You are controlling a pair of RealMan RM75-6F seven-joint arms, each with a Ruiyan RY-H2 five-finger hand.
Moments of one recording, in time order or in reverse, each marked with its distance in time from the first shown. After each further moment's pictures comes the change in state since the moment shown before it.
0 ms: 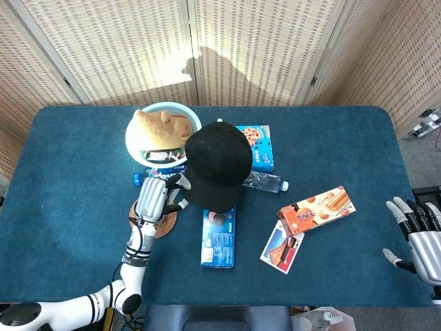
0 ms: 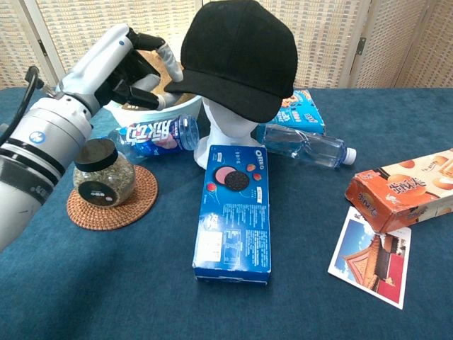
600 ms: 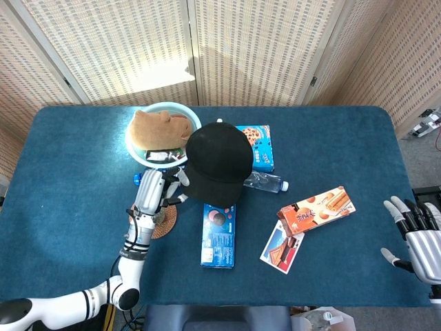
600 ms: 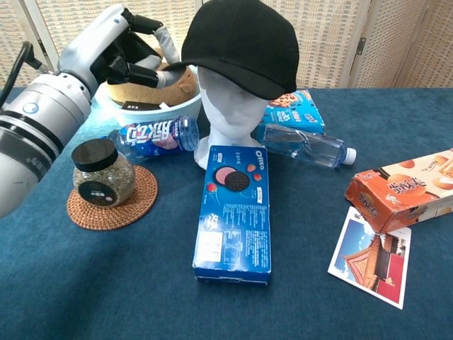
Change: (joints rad) left arm -0.020 0.066 -0.058 -0.115 -0.083 -0.068 -0.081; right arm 0.005 0.004 0.002 -0.023 0.000 -0.007 -0.025
